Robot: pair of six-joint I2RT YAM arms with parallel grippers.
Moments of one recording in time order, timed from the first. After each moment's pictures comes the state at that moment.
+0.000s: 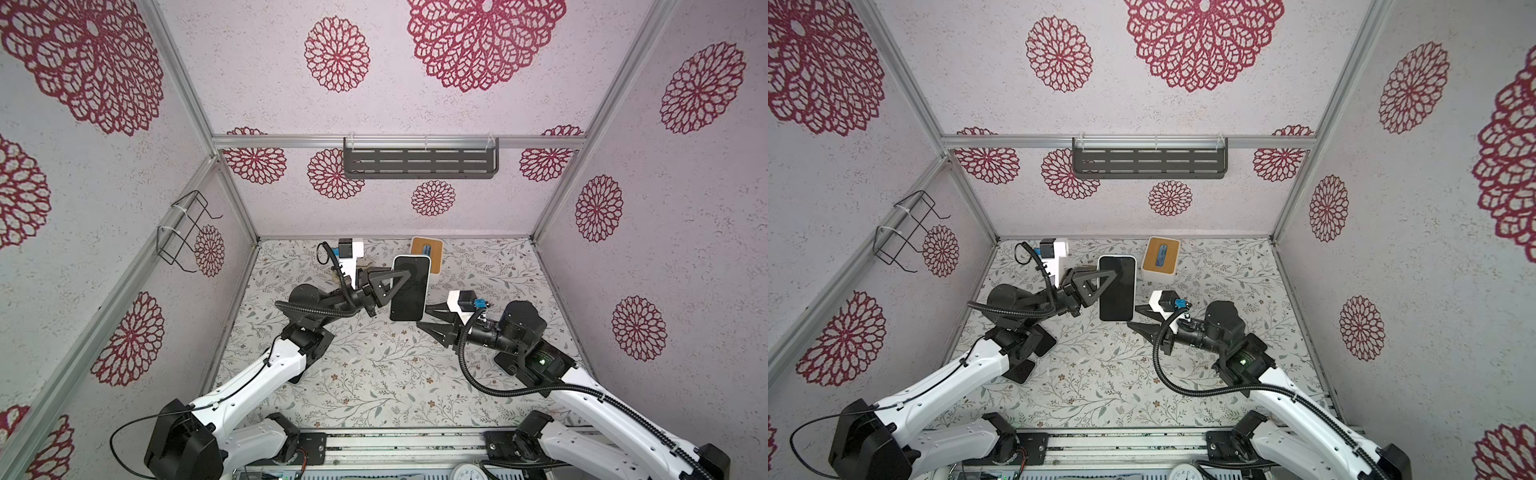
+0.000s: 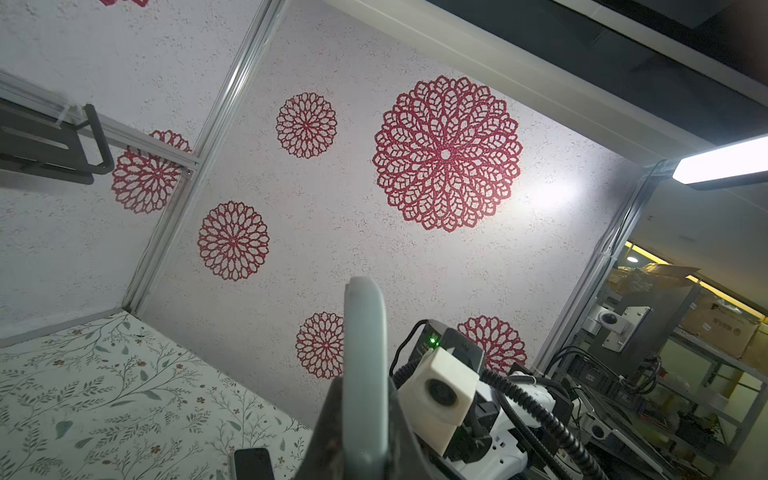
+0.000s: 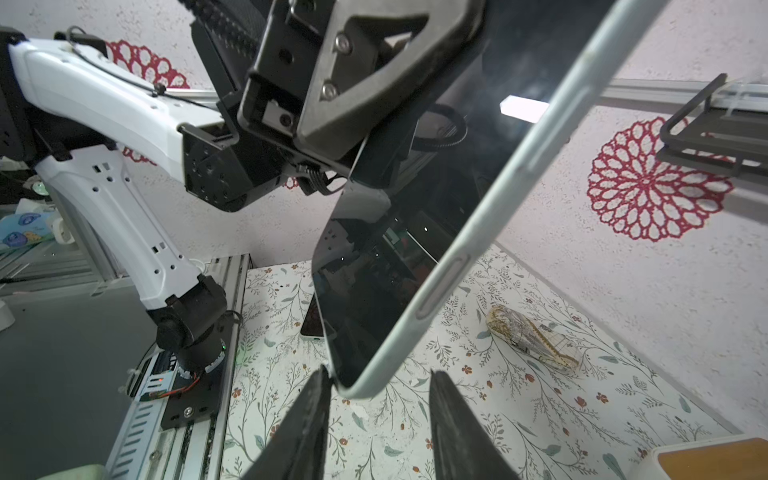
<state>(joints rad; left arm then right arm) -0.61 1.17 0.85 0.80 0.61 -0.81 0.72 0.88 0.74 0.11 -0.57 -0.04</state>
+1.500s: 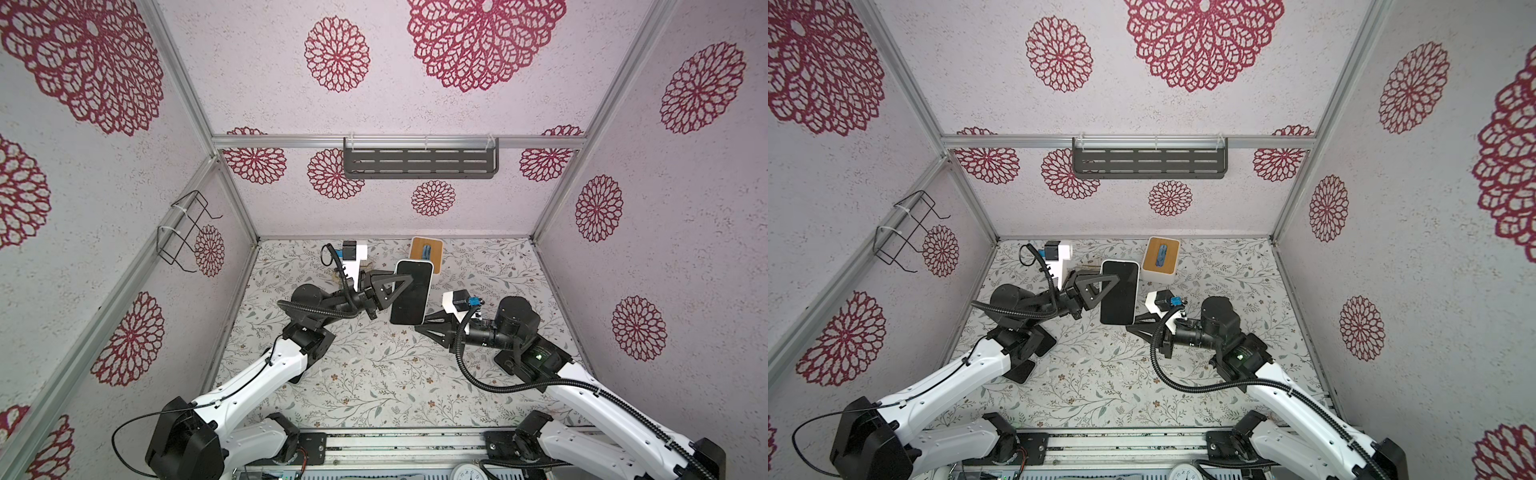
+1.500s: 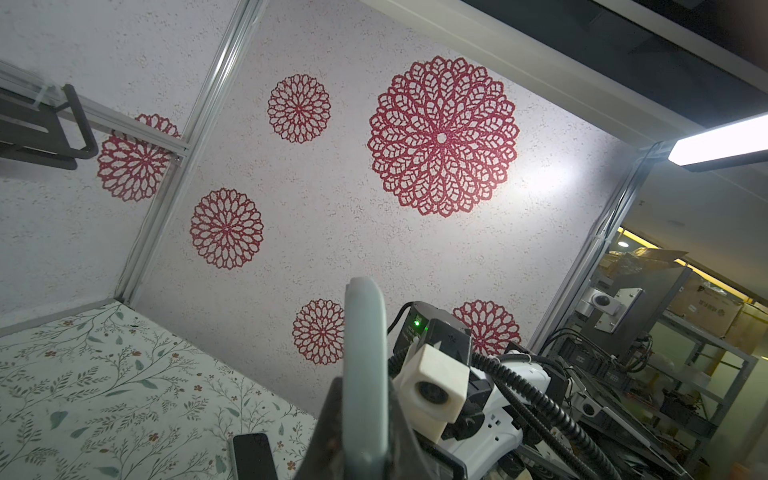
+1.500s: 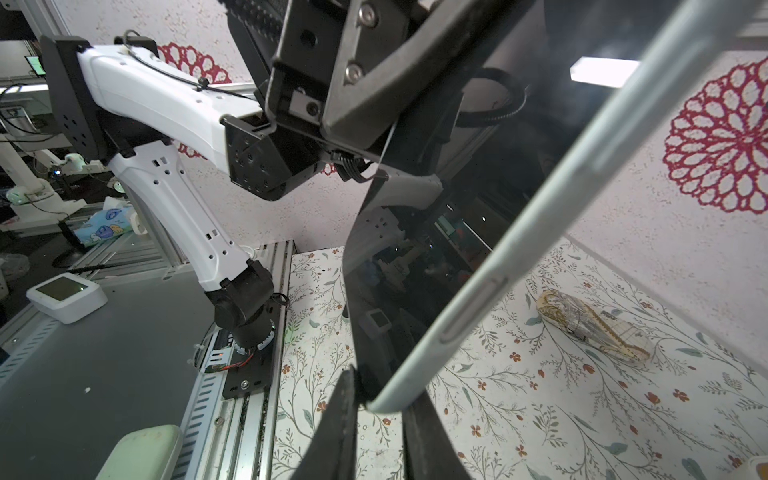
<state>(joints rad) -0.61 1.19 0.84 0.80 0.65 -0.78 0.71 0.91 0.76 0.07 -0.70 0.00</state>
